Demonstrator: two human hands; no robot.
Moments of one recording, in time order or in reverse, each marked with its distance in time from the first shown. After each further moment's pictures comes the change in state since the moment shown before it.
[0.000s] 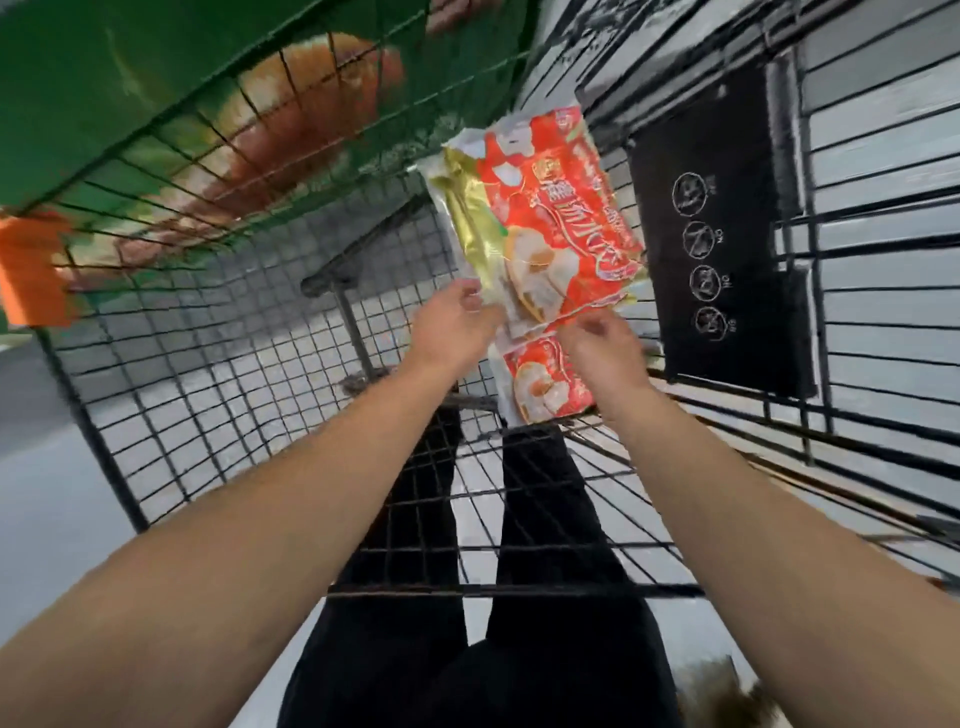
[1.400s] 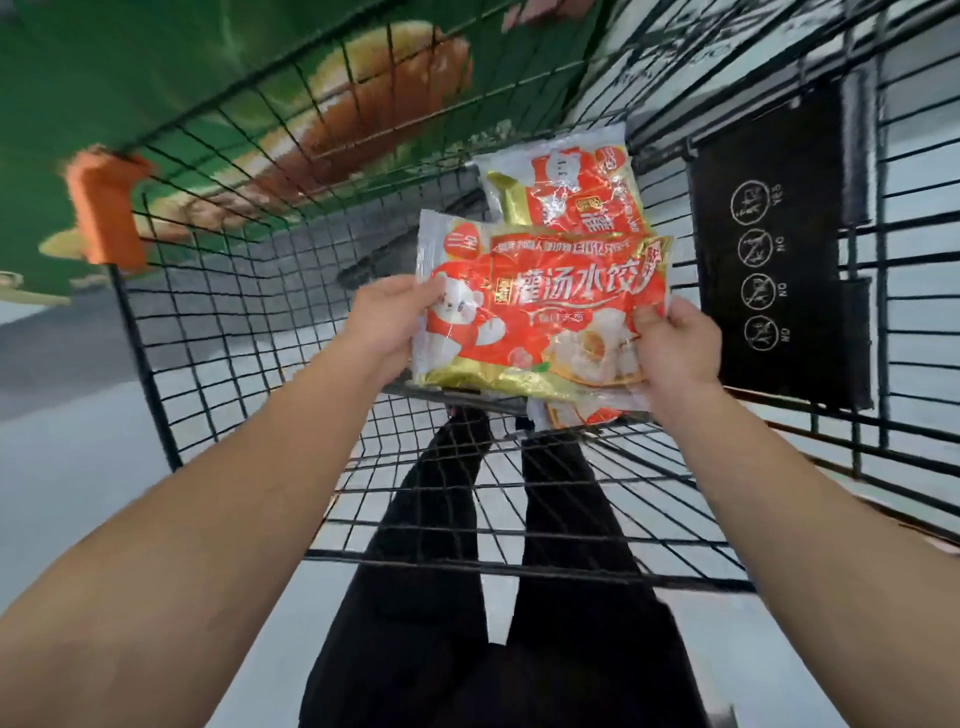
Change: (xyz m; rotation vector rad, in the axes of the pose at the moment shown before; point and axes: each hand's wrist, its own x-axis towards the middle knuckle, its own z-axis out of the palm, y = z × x) left_hand 0.000 -0.071 -0.063 -0.726 0.040 -0.180; right_hand 0.007 0.013 -0.002 0.173 0.190 -0.173
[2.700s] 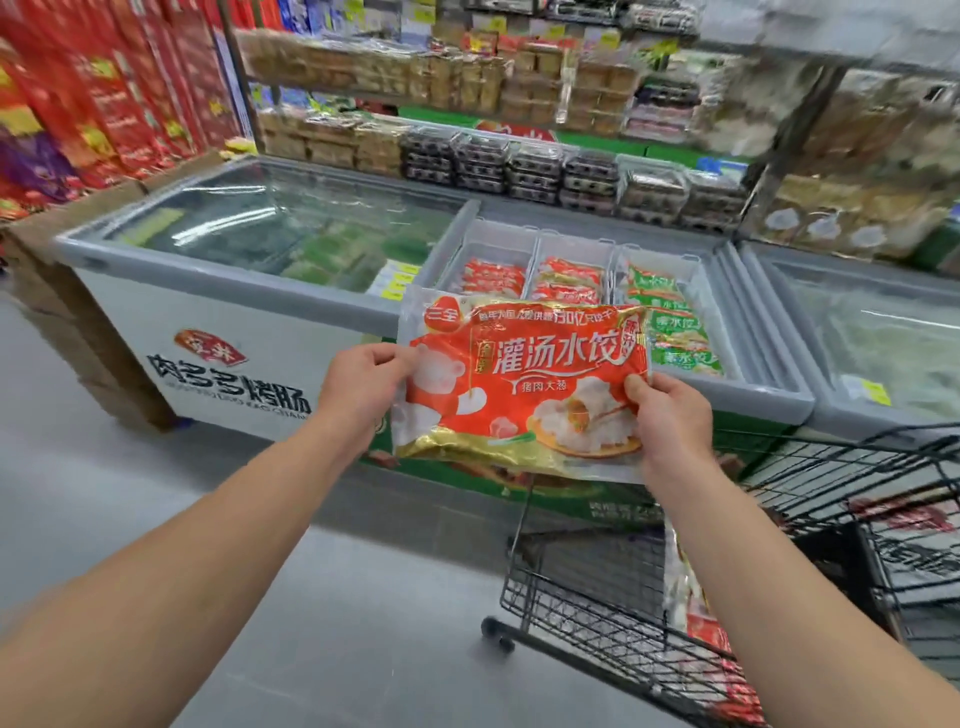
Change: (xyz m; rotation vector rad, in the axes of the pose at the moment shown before) left_hand -0.443 -0.056 -0.394 -0.330 0.499 0.894; right_hand -0.524 -0.135 0.058 0.185 -0.429 -0.742
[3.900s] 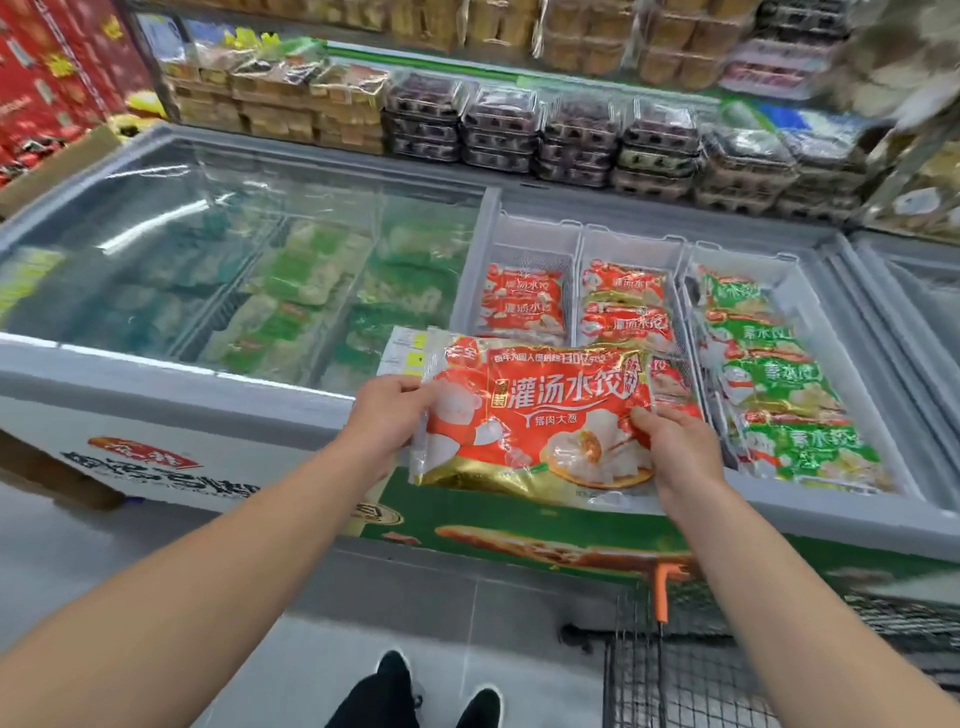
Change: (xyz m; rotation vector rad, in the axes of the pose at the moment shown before) left_hand 0.437 -0.018 -0.009 0.133 -0.138 -0.311; right_hand 0.303 -0.016 0.289 -0.006 0.062 0.266
